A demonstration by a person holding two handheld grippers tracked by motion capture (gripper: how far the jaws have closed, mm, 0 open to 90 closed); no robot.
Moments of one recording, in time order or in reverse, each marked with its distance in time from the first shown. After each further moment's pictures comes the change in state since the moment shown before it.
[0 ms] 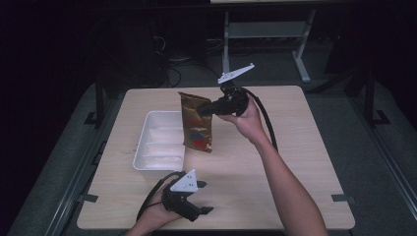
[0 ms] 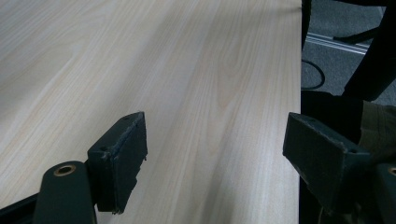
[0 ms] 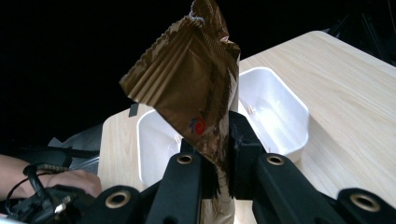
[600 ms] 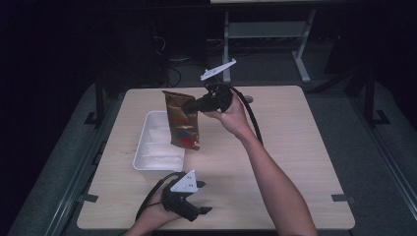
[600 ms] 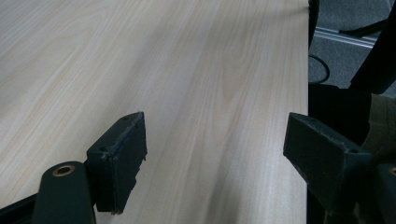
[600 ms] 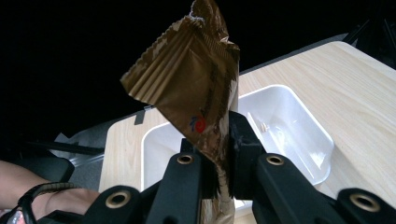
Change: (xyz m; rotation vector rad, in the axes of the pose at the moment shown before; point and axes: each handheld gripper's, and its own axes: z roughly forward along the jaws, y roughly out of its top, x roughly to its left) left arm 0.001 -0.003 0.001 0.011 0.011 0.000; right arm 0.004 0.024 0.033 0.018 0.045 -0.030
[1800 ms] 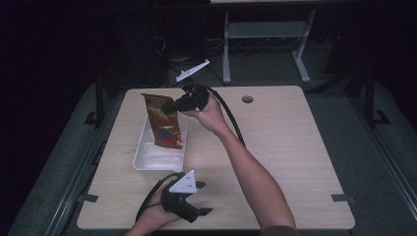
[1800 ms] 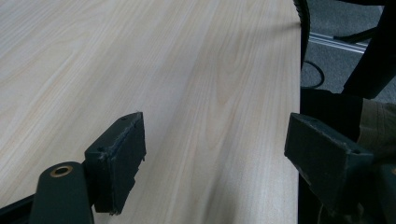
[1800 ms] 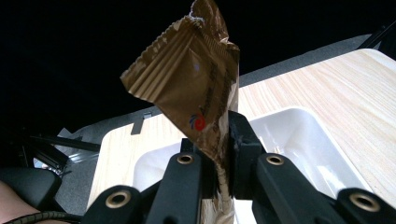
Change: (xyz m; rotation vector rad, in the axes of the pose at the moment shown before) left arm -0.002 0.000 -0.002 -0.012 -0.010 -0.002; right arm -0.008 0.021 0.061 0.026 0.046 -0.033
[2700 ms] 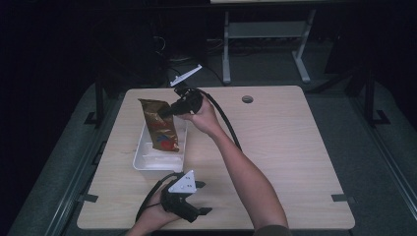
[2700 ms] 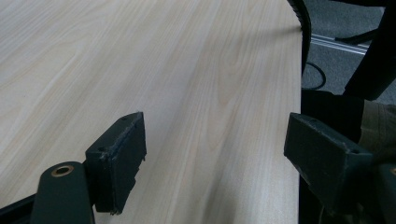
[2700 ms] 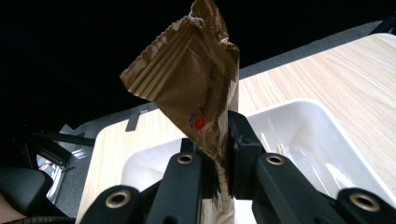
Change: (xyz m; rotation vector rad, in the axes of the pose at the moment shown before) left arm 0.000 0.000 -0.001 -0.007 0.007 -0.001; right arm -0.011 -0.006 0.026 0.032 0.014 0.024
